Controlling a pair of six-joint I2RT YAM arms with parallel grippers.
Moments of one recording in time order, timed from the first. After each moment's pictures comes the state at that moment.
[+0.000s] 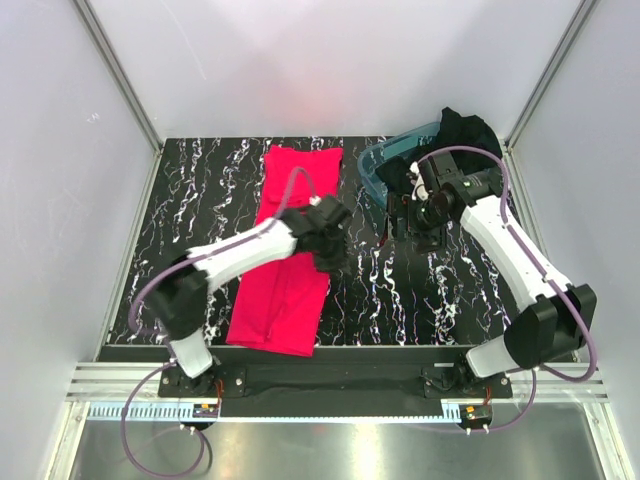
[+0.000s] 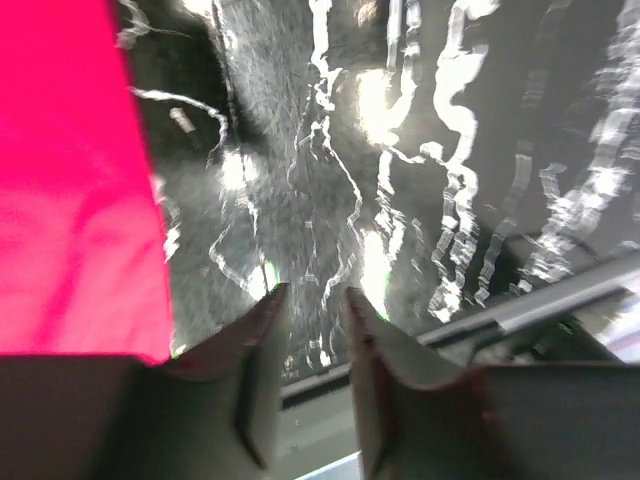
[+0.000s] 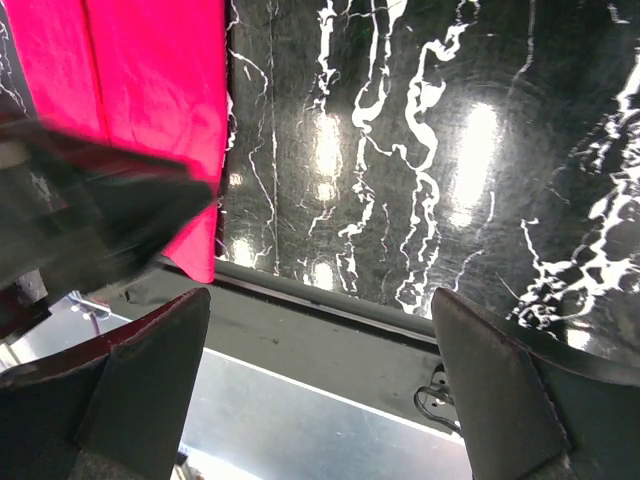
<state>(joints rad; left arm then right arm) -0.85 1.81 1.40 -0.70 0.10 -0.86 0.35 1.45 1.43 -1.13 -0.25 0.40</state>
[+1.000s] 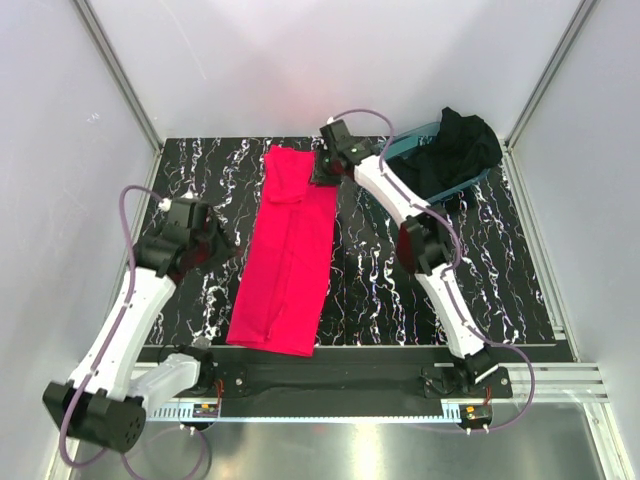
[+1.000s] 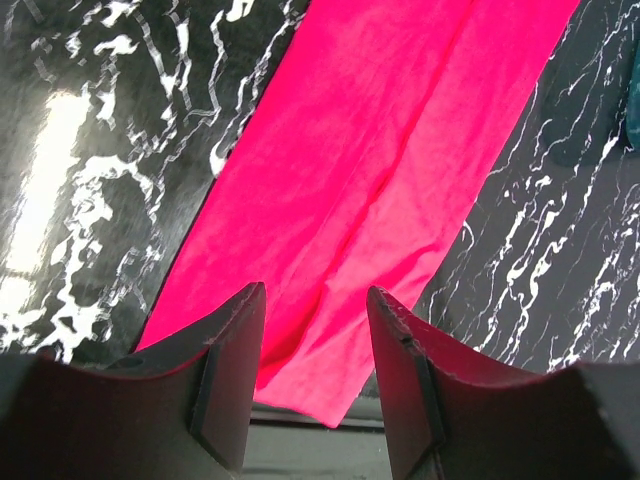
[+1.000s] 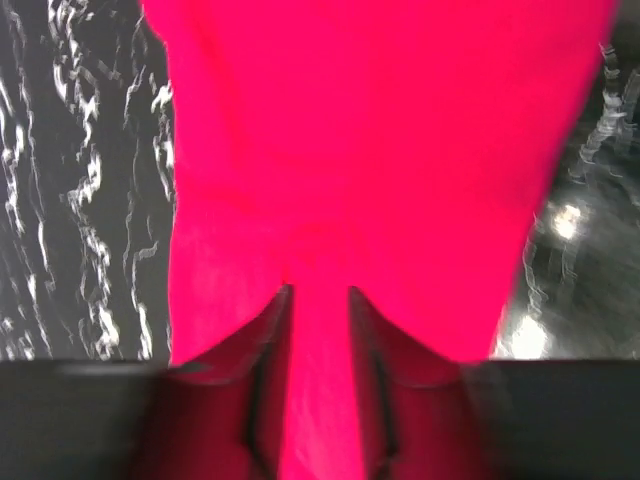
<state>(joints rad) -0.25 1.02 1.04 -0.93 -0.05 -0.76 0.54 2.54 2.50 -0.78 -0.09 0.61</state>
